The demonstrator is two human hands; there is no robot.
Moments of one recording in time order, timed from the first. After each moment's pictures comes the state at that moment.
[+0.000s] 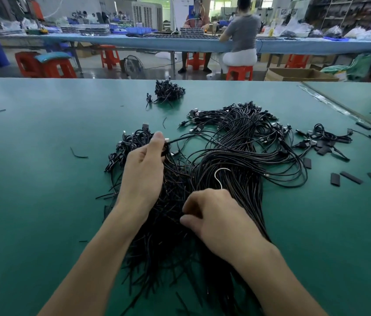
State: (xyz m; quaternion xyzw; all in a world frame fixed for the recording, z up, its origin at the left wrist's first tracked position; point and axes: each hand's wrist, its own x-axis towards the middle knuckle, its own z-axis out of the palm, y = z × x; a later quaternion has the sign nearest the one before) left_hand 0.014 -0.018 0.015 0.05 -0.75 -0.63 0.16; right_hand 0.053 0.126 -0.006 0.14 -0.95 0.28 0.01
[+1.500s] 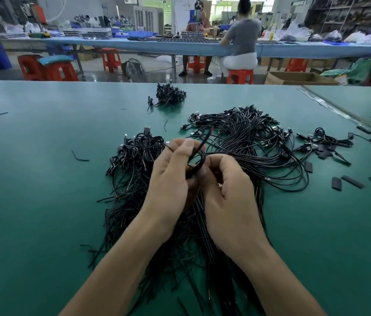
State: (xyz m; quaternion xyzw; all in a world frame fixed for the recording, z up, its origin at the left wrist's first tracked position) left_hand 0.037 0.017 0.026 -0.06 -0.63 -0.77 0.08; right_hand 0.056 0.116 0.018 0.13 -0.78 0.59 0.17
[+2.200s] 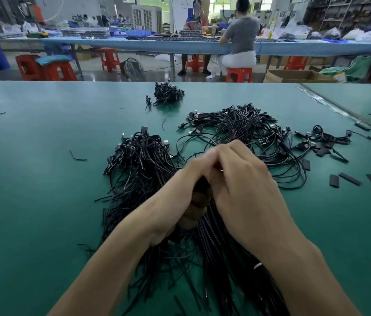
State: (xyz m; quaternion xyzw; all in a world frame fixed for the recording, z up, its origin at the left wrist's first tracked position) left_hand 0.040 0.012 0.028 -0.09 -0.71 -0.66 -0.22; right_hand 0.065 0.141 0.043 0.16 -0.90 0.32 0.23
